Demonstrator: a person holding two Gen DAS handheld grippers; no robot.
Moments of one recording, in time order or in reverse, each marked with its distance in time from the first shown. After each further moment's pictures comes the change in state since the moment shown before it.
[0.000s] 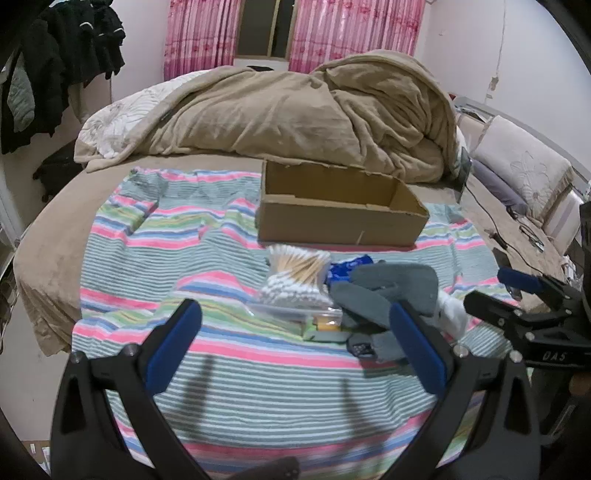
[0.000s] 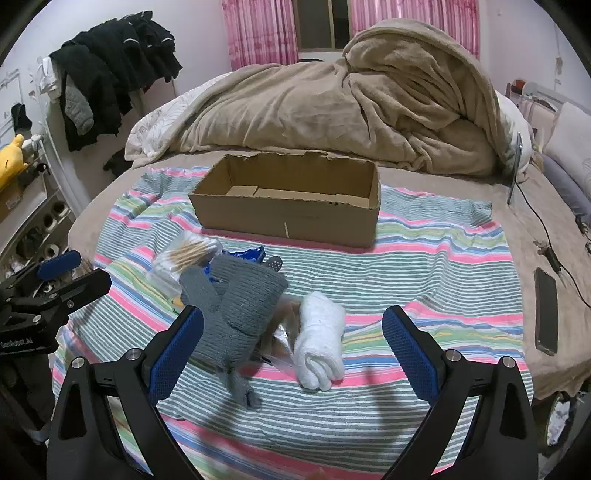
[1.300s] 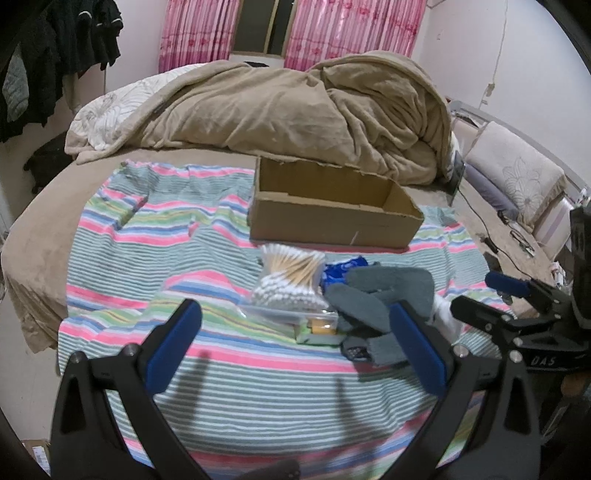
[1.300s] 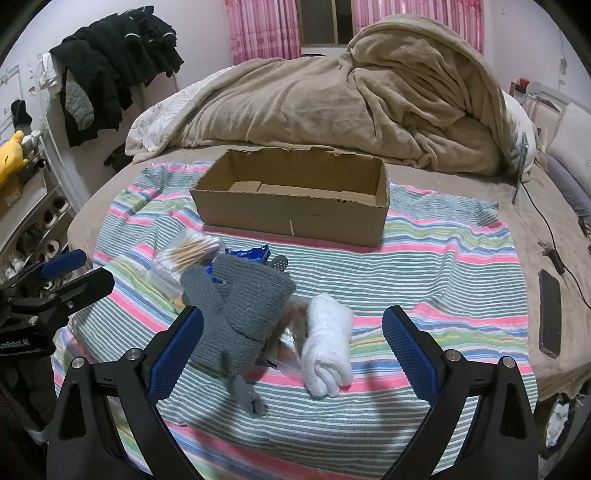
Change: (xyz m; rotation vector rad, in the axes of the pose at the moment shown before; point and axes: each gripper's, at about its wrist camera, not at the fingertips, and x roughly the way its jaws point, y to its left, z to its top) left arm 0.011 0.004 0.001 -0.028 0.005 -0.049; right arm 0.008 0.006 0.003 -0.010 0.019 0.006
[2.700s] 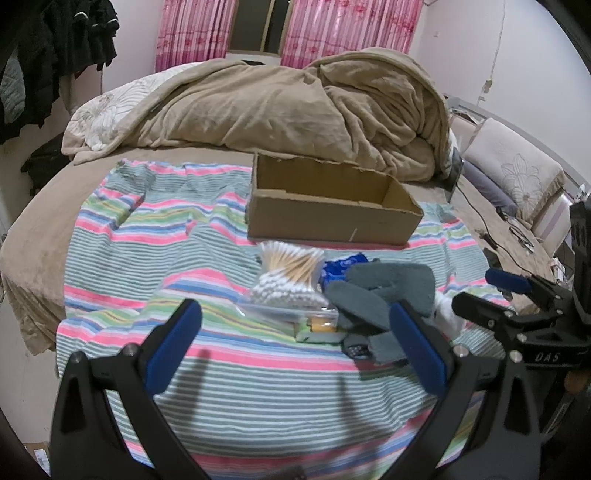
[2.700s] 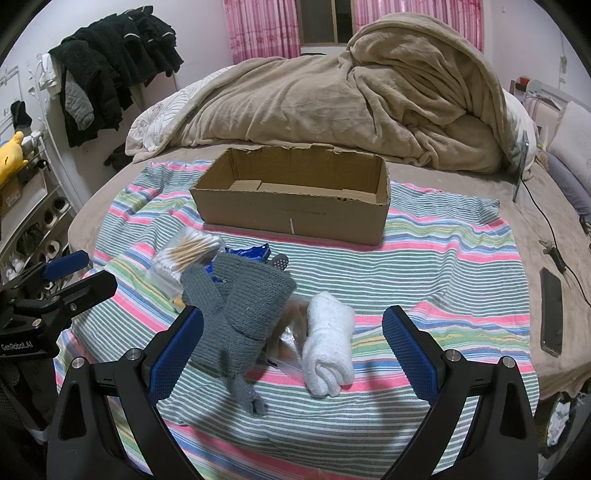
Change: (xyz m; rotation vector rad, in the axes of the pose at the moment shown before) left arm 0.002 0.001 -0.002 0.008 0.009 -0.013; right arm 0.000 0.000 0.000 -0.003 0.000 0.002
